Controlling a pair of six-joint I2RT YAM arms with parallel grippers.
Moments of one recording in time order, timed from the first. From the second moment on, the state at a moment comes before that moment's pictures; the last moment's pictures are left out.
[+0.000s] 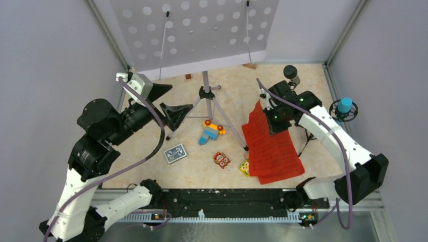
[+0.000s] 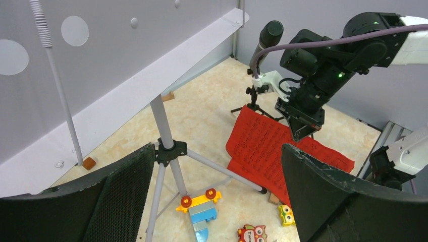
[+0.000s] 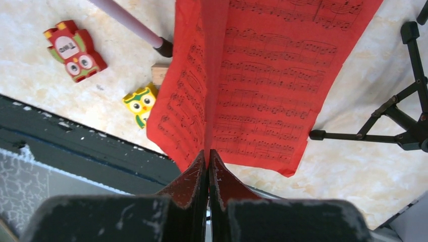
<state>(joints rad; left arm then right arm) -0.63 0.85 1.50 -0.58 0.20 -0.02 0.51 1.31 1.33 -1.20 -0.04 0.16</state>
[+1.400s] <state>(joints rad) -0.63 0.58 0.93 -0.50 -0.04 -0.20 0.51 0.71 0.80 -0.44 -0.10 0.31</state>
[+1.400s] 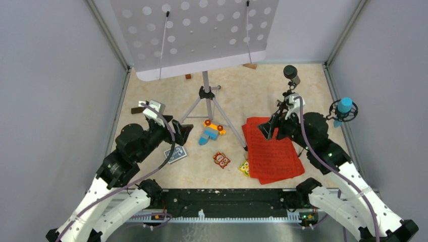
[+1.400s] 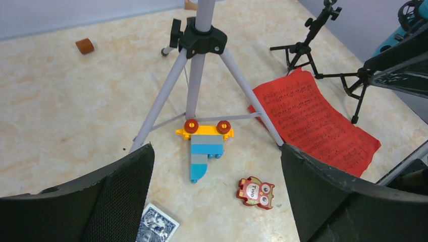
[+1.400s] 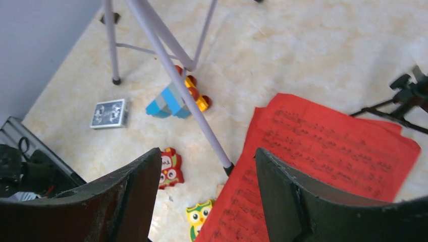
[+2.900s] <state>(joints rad) -0.59 0.93 0.65 0.03 -0.22 -0.24 0.73 1.31 0.65 0.54 -0.17 0.22</state>
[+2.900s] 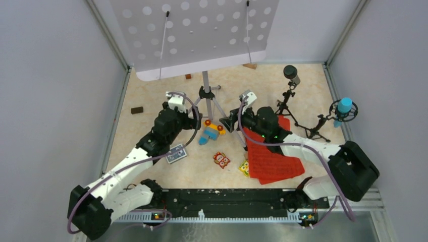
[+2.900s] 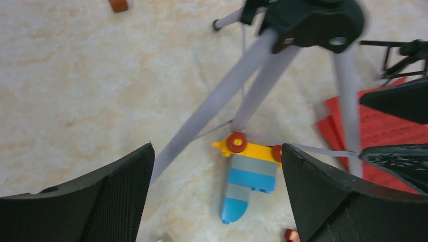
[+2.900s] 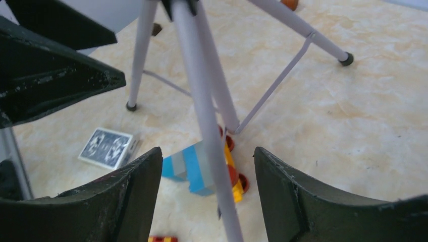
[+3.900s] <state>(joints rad) -0.40 1.29 0.85 -0.03 0.21 0.13 0.75 1.66 0.92 0.61 -0.10 0.04</state>
